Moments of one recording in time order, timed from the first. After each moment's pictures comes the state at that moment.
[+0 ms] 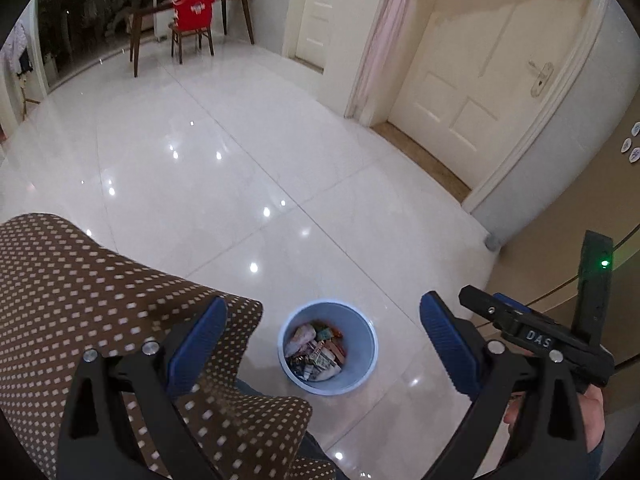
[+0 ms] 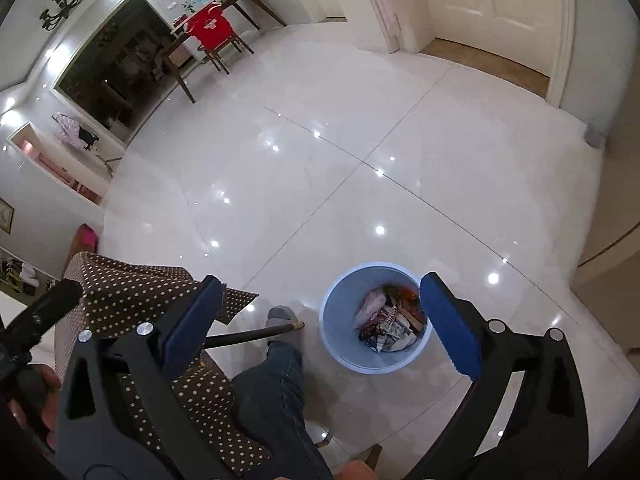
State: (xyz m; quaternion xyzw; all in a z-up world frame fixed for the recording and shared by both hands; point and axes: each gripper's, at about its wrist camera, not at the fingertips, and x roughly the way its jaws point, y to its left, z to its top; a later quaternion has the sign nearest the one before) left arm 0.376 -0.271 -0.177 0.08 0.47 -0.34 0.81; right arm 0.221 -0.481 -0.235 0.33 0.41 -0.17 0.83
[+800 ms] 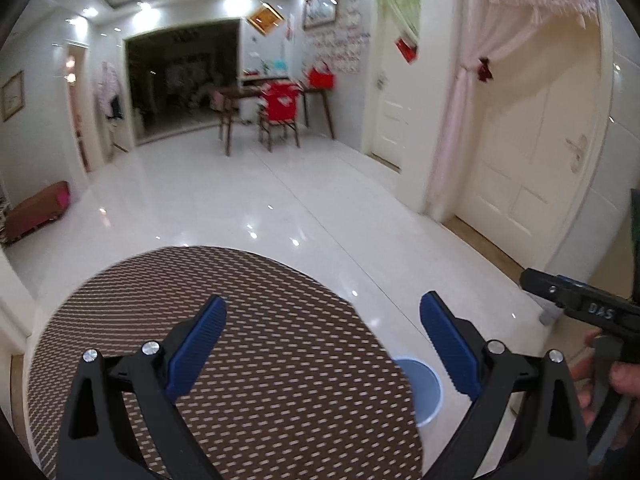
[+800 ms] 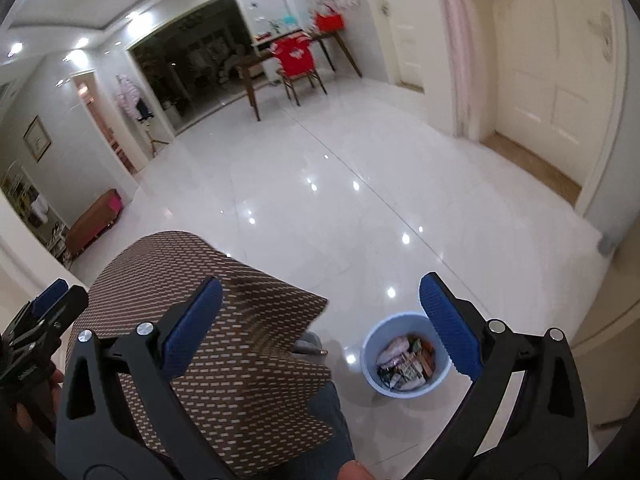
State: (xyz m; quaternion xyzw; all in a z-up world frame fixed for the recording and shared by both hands) left arm 0.295 -0.095 -0.058 0.05 0.30 -0.21 0.93; right arm 0.226 -0.349 -0.079 0.20 0.34 -0.10 0.91
